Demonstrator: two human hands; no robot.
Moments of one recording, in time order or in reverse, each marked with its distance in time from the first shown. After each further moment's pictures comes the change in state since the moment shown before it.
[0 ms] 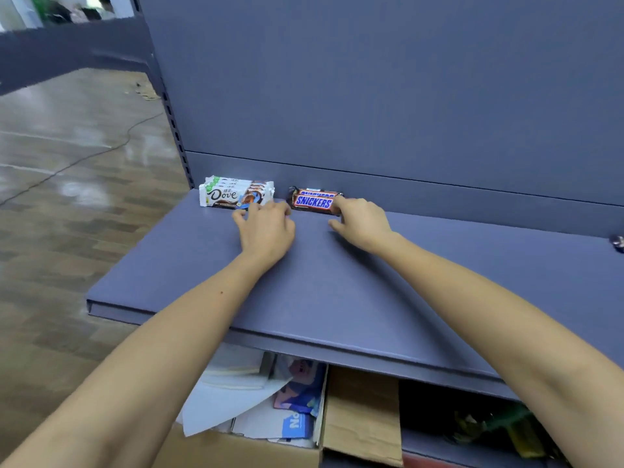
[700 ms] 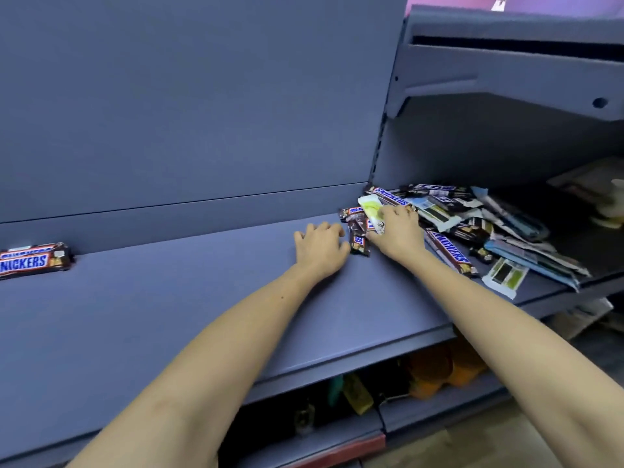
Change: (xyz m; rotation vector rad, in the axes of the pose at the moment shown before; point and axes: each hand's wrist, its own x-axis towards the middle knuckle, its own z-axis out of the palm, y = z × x) left_hand -0.099 0.438 0.119 -0.195 -0.396 0.607; right_hand -0.247 0.374 -0.103 0.002 0.181 0.820
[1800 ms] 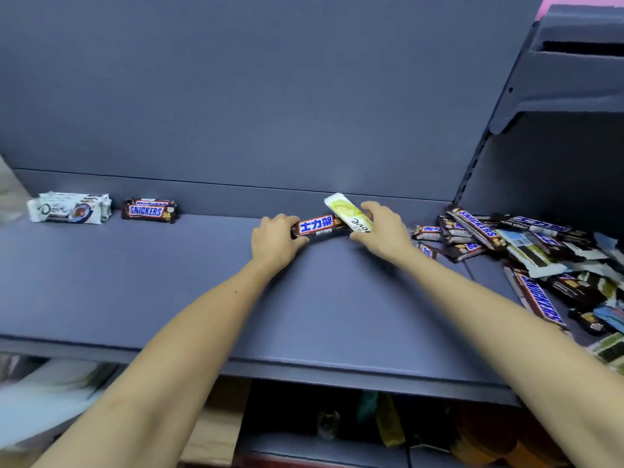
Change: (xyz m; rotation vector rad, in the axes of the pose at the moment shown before) left_hand -0.043 -0.121 -0.046 0.031 0.304 -0.406; right_hand 0.009 -0.102 0.019 0.335 -0.225 -0.402
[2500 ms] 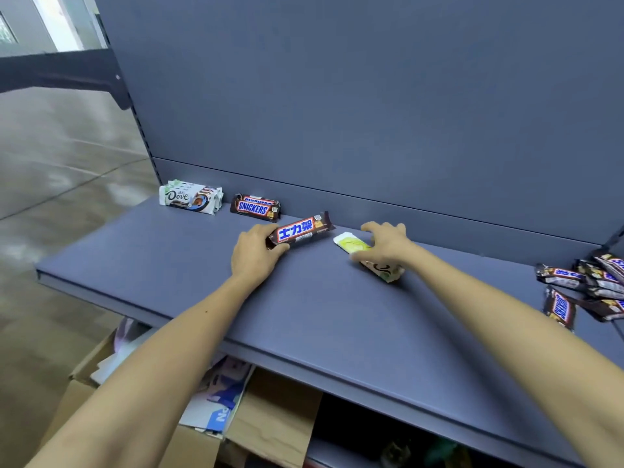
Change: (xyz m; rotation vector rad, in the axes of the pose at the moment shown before) left_hand -0.038 -0.171 -0.082 -0.131 0.198 -0.285; right_hand 0.040 -0.131 0.097 -0.238 -0.415 -0.125
